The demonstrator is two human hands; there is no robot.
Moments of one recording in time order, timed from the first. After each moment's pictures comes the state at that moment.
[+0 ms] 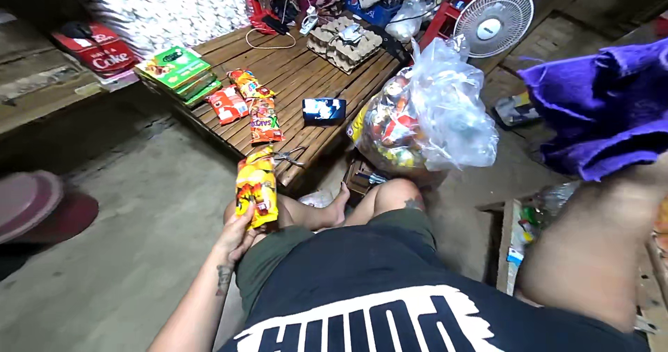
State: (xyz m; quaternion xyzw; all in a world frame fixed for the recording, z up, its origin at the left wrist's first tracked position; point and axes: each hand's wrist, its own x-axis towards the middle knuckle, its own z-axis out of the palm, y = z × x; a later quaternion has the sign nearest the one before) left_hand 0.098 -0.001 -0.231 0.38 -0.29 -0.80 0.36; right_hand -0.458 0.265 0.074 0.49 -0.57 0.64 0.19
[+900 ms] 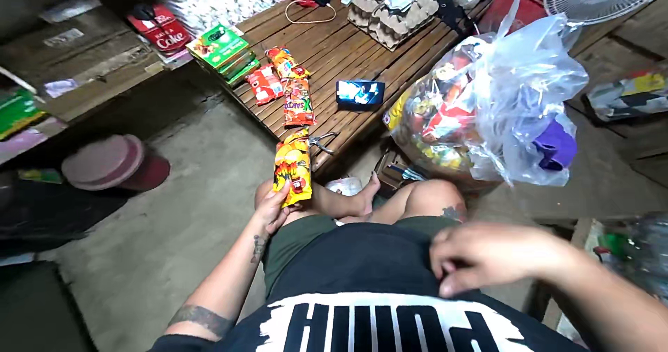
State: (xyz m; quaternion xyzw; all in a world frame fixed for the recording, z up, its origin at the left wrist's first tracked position) left_hand 0.071 -0.007 -0.213 0.42 -0.27 -0.80 0.33; right_hand -0.286 0.177 0.003 0.76 -0.45 -0.07 -0.47
